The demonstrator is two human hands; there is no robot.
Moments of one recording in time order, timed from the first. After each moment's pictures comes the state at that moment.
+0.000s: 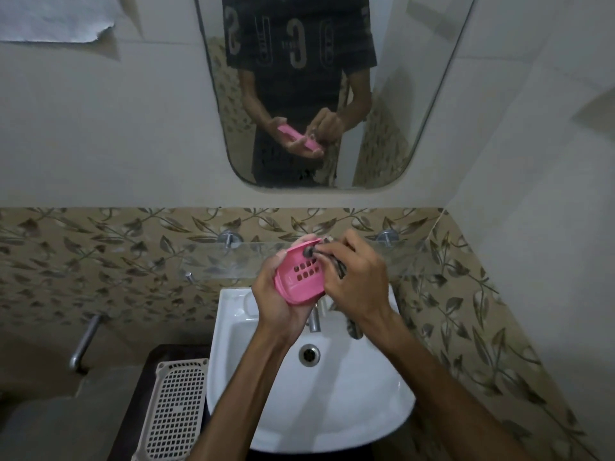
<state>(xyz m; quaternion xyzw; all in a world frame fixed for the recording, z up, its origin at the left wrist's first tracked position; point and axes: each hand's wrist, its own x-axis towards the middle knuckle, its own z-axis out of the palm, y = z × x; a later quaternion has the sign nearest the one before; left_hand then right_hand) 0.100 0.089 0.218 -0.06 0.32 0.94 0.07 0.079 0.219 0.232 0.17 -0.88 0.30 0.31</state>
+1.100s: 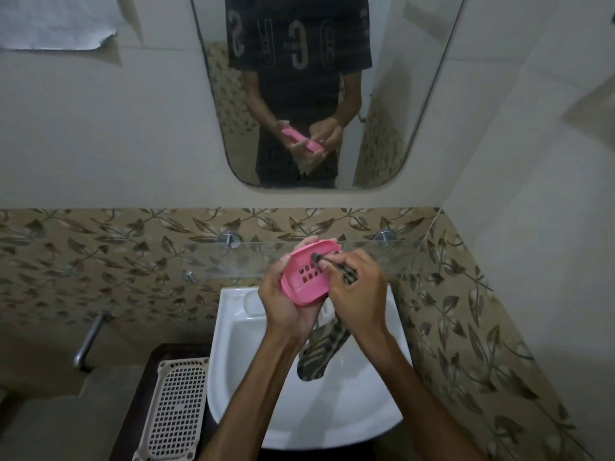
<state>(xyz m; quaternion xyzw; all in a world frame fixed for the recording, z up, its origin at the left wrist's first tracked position) 0.104 0.104 0.211 -0.03 0.32 0.95 0.06 0.108 0.217 0.222 0.02 -0.84 0.49 0.21</state>
